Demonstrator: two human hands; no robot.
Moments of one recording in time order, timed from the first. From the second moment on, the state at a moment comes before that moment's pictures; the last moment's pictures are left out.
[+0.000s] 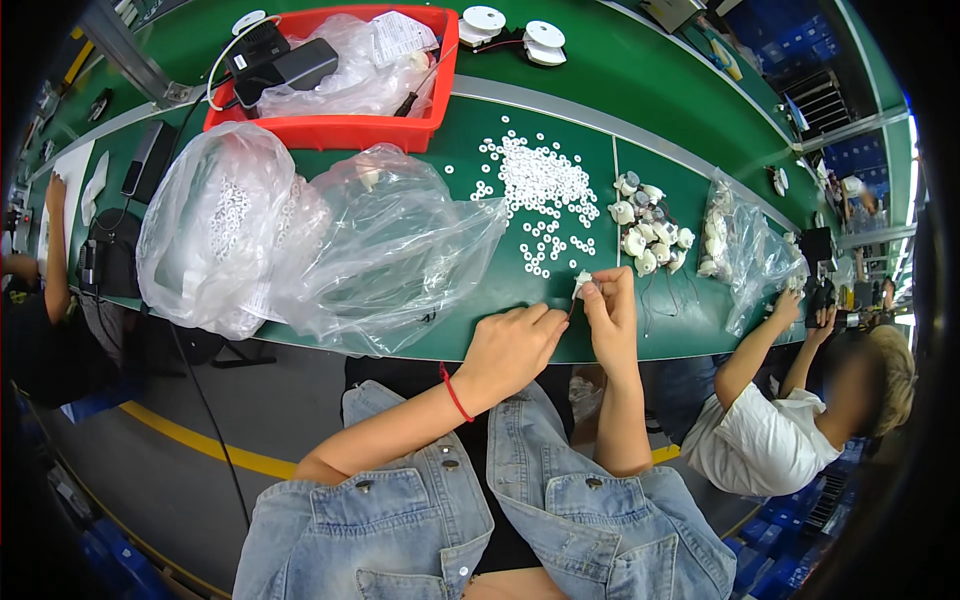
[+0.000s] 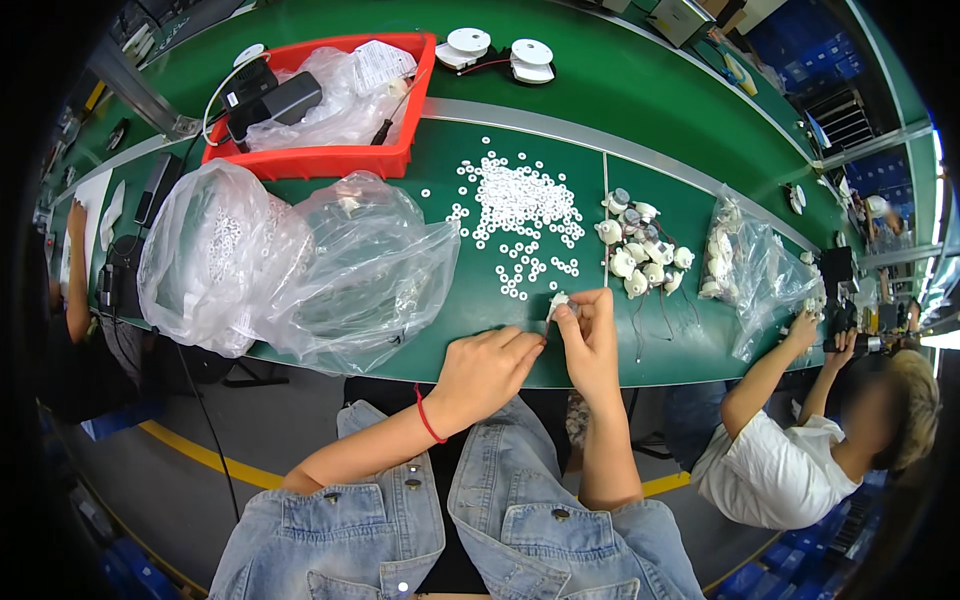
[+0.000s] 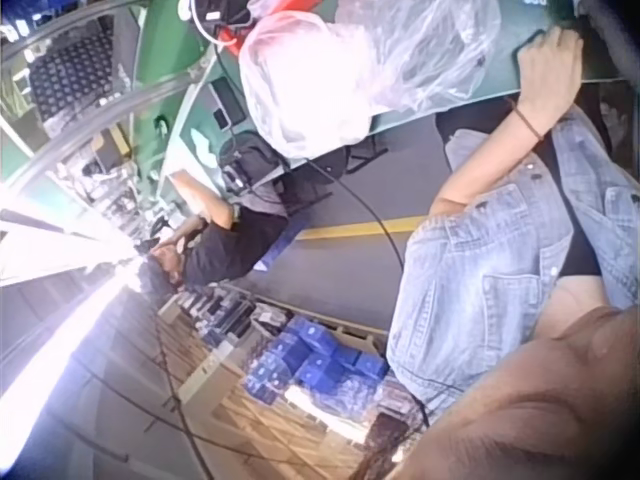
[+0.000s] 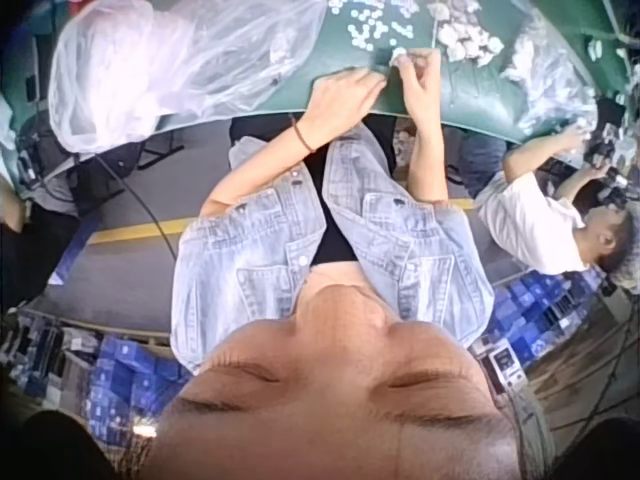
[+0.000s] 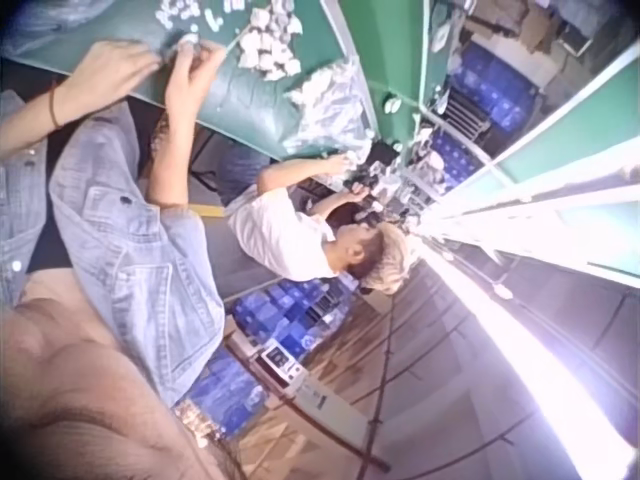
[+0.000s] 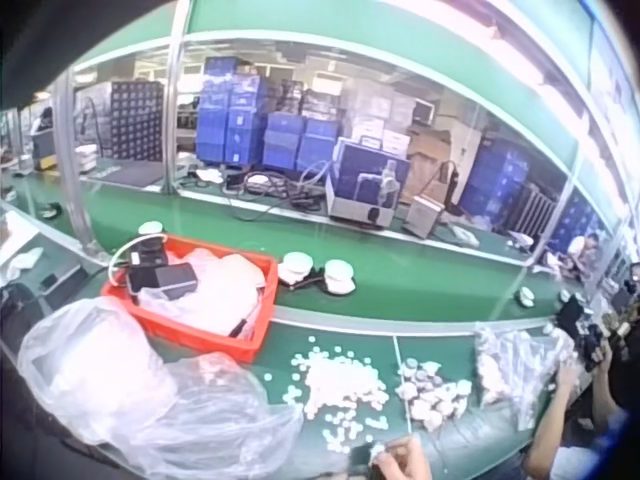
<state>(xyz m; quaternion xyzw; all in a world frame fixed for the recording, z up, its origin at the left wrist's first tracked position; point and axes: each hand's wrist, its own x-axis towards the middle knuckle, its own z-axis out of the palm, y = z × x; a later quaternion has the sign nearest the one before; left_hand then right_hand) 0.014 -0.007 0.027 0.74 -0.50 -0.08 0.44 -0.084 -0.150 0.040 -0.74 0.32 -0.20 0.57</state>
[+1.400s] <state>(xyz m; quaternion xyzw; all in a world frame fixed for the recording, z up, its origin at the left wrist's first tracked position) 0.017 0.002 0.014 0.70 -0.48 -0.01 0.53 -0.054 -0.152 0.048 -0.88 0.24 -0.09 0.39</state>
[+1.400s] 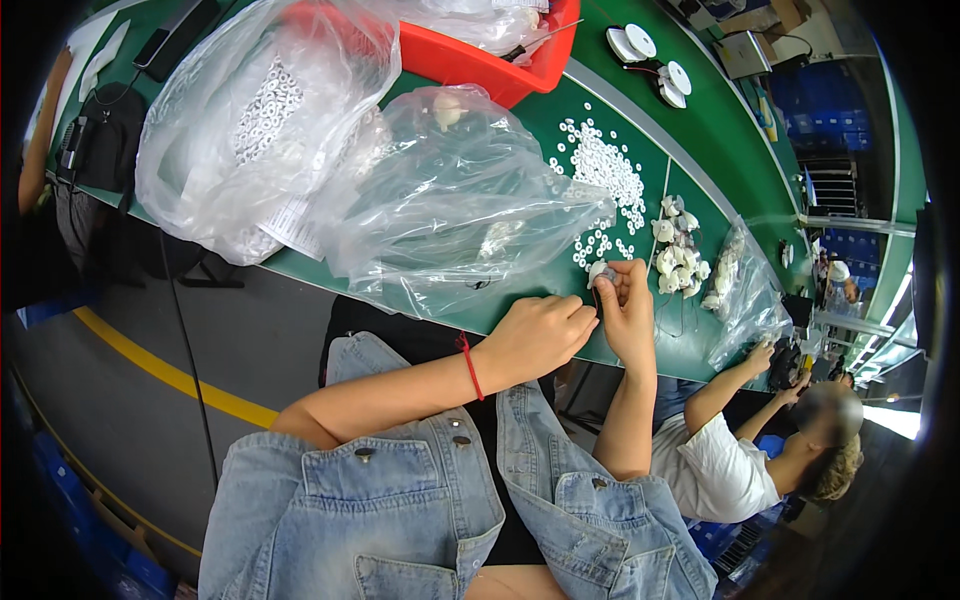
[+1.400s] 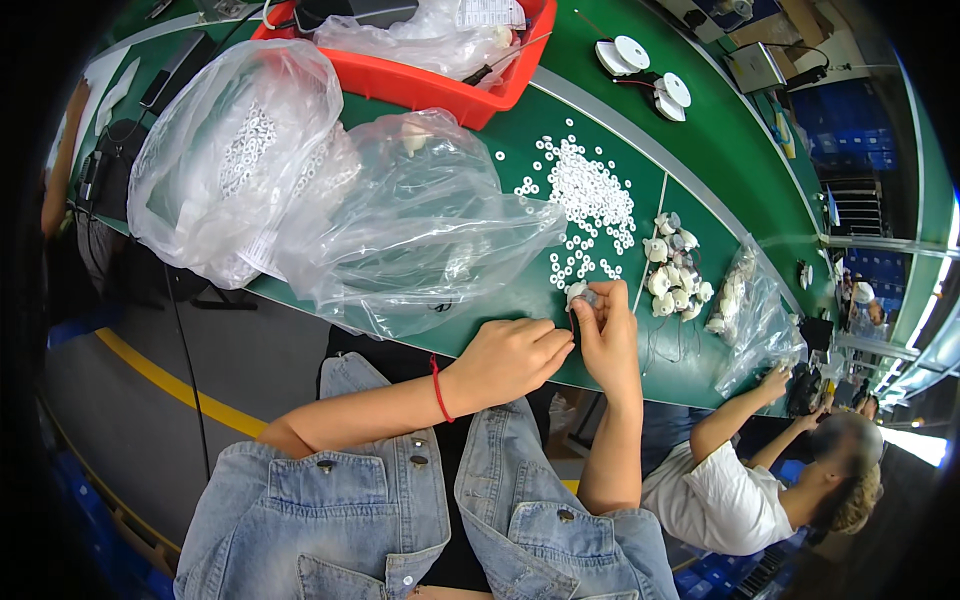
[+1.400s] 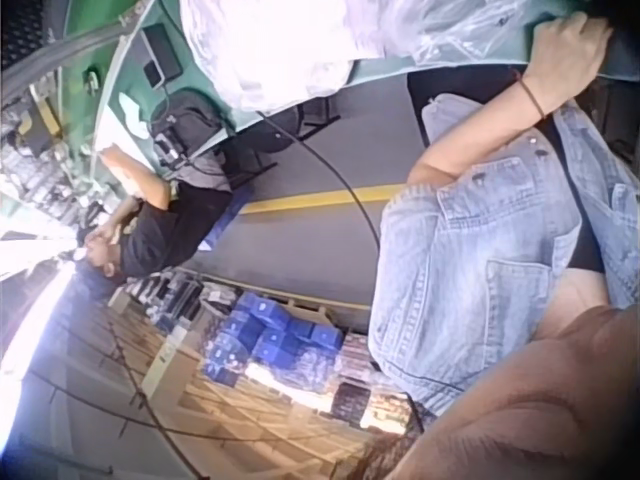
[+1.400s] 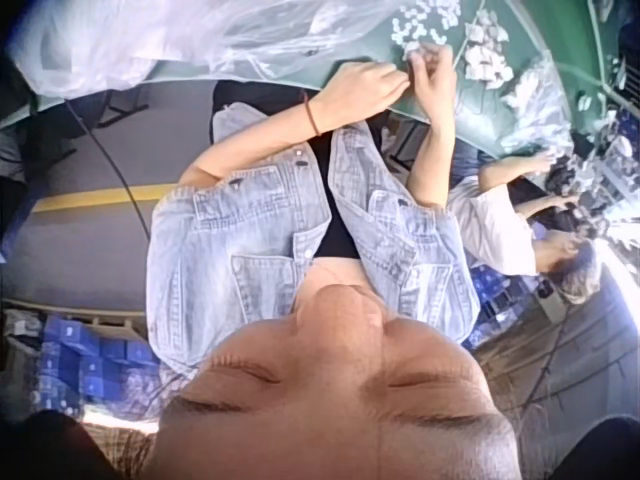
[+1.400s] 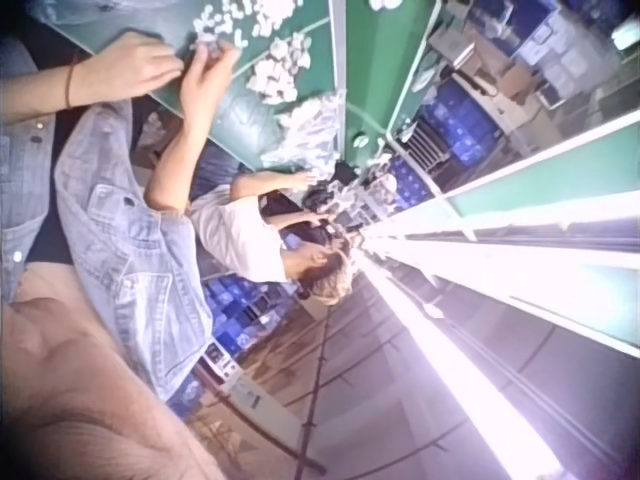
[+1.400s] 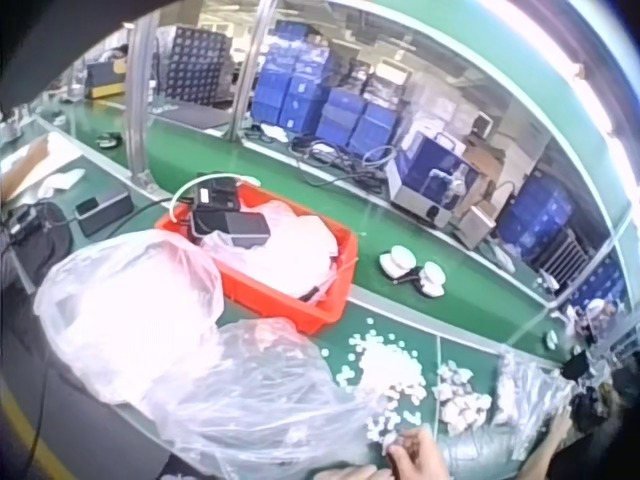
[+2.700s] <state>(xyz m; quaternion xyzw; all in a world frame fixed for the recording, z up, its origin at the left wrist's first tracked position) 0.017 -0.003 0.009 0.71 -0.50 -0.03 0.48 -0.007 -0.153 0.102 -0.99 0.01 0.12 0.04</state>
